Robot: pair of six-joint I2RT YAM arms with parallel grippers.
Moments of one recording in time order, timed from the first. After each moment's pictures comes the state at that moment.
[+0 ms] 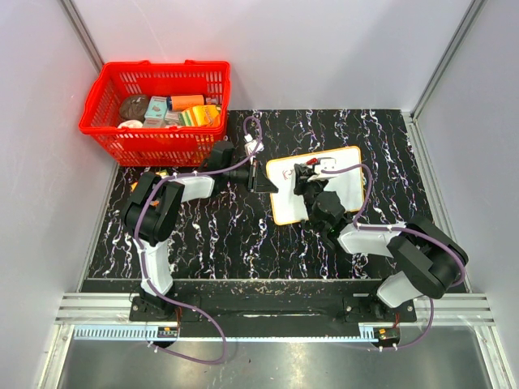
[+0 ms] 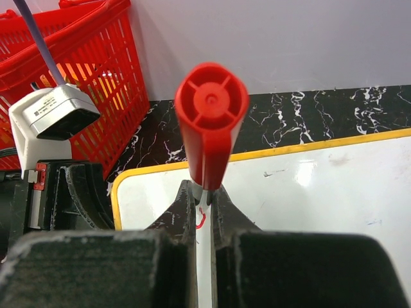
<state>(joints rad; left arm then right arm) -0.42 1.95 1.10 0.36 1.02 -0.35 0.76 1.51 0.55 1.12 0.58 0.12</state>
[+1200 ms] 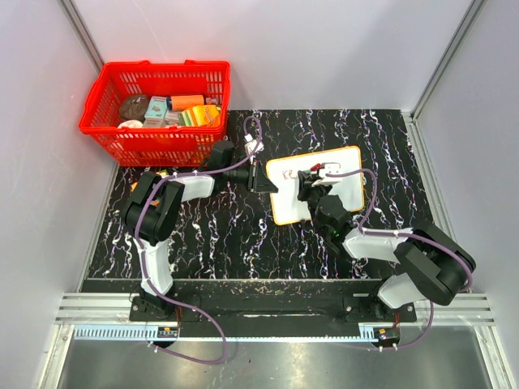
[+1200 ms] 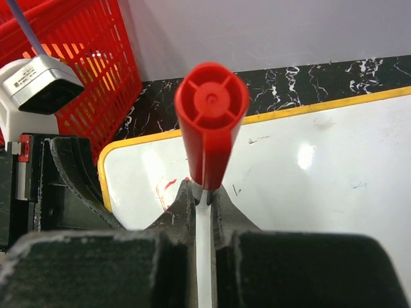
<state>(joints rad) -0.41 1.96 1.11 0.35 1.02 -0.35 0.76 1.45 0.49 1.06 0.59 0.19</state>
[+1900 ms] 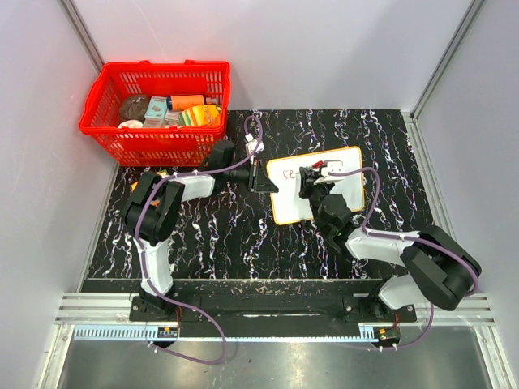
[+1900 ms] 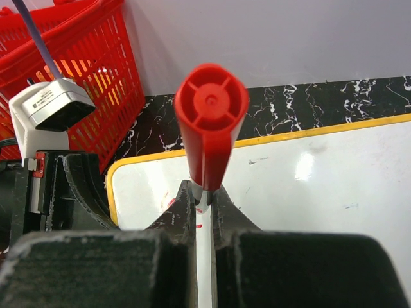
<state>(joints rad) -0.42 1.96 1.12 0.34 1.02 -0.34 0.75 1.39 0.49 1.05 0.58 0.15</state>
